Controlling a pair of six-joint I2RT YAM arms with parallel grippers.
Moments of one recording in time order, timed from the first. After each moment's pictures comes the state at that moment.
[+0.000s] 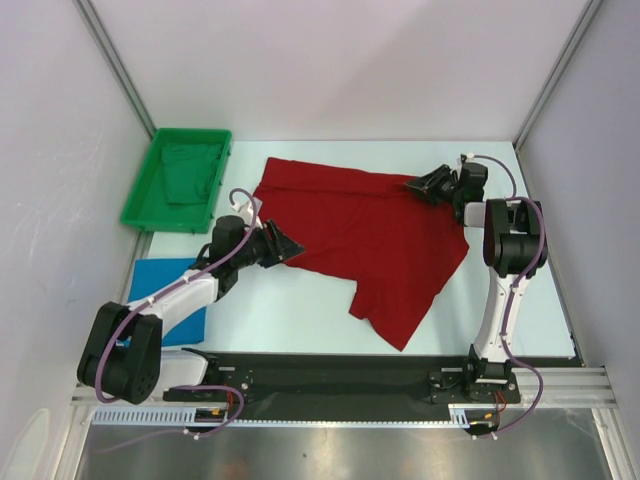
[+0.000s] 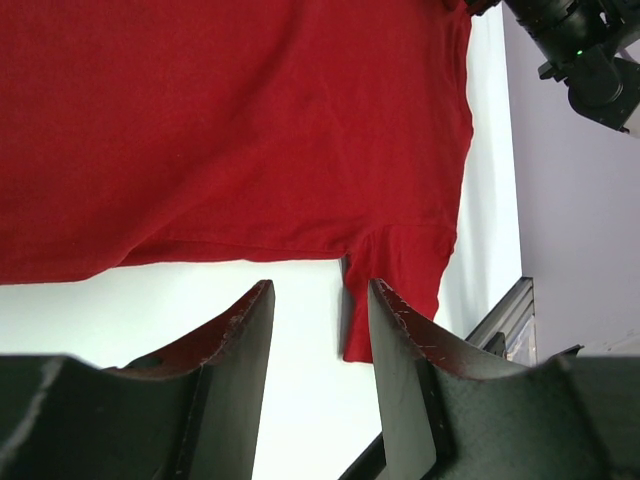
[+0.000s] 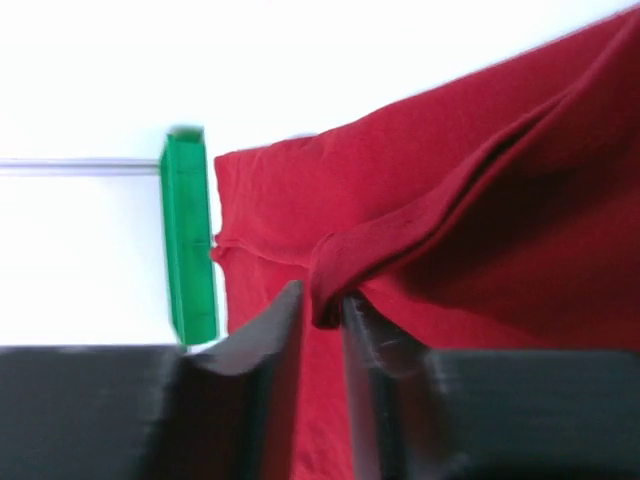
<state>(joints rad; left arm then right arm) -0.33 1.28 0.57 0.22 0.45 -0.74 -0.05 2.19 1.29 0.53 -0.62 0.98</state>
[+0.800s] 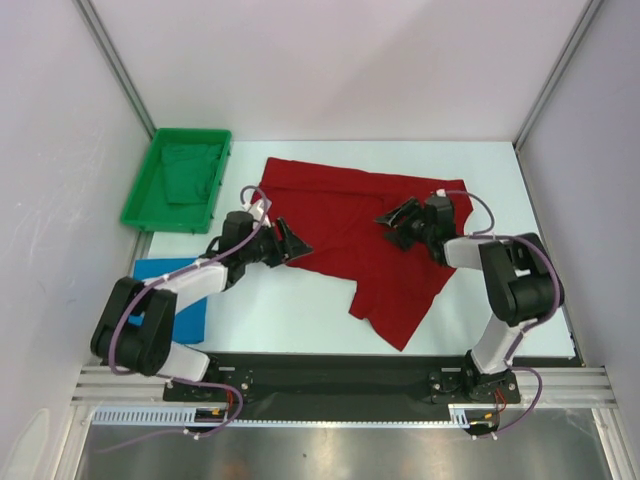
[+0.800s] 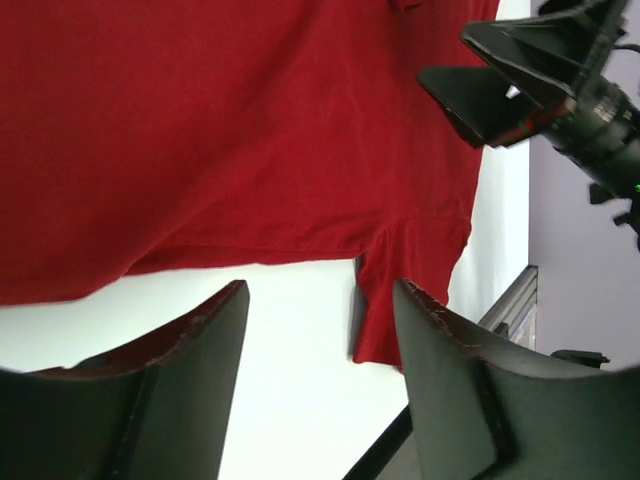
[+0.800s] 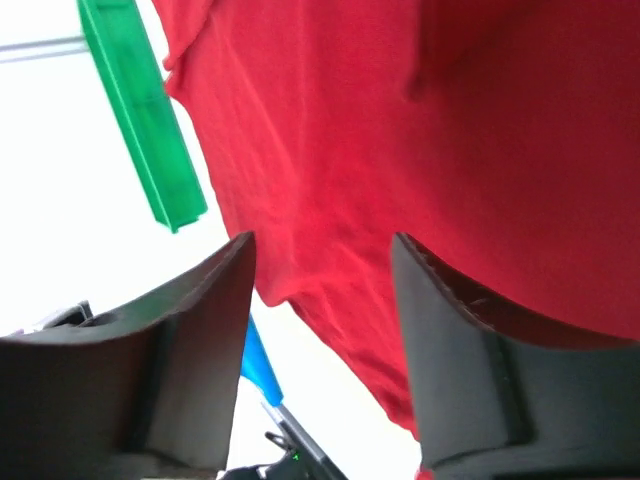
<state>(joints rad) -0.33 1.39 0.61 0.23 0.48 -0.74 0.24 1.79 0.82 0.44 -0.32 1.16</state>
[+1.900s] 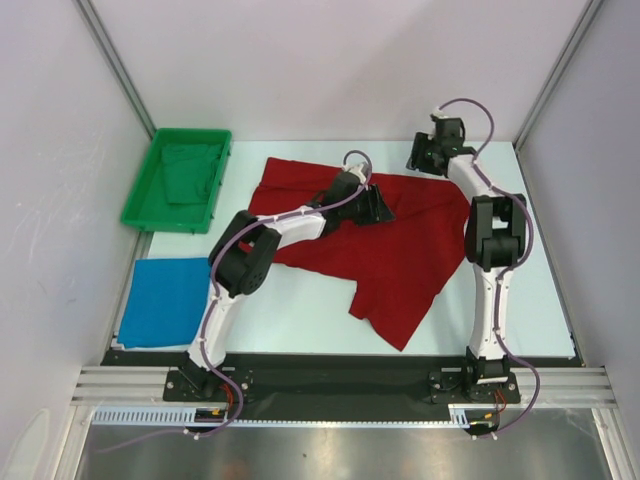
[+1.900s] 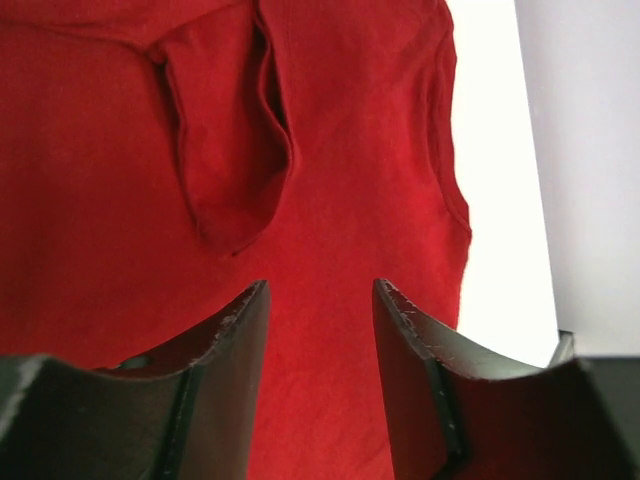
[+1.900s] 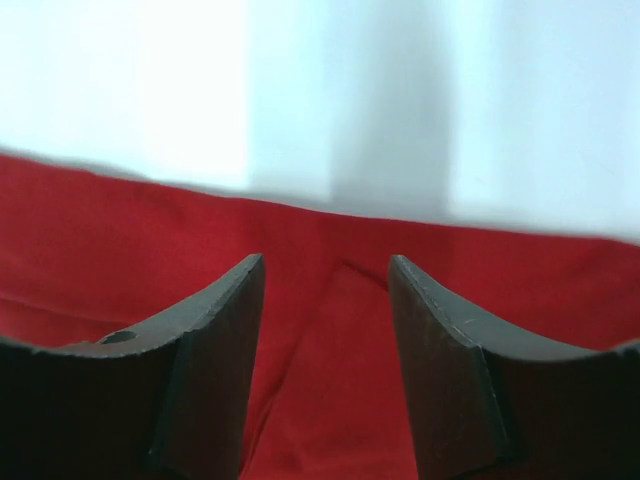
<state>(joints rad) -0.67 2.26 1.60 0.16 0.29 -0.77 0.06 2.29 1.93 -0.32 -0.13 0.29</state>
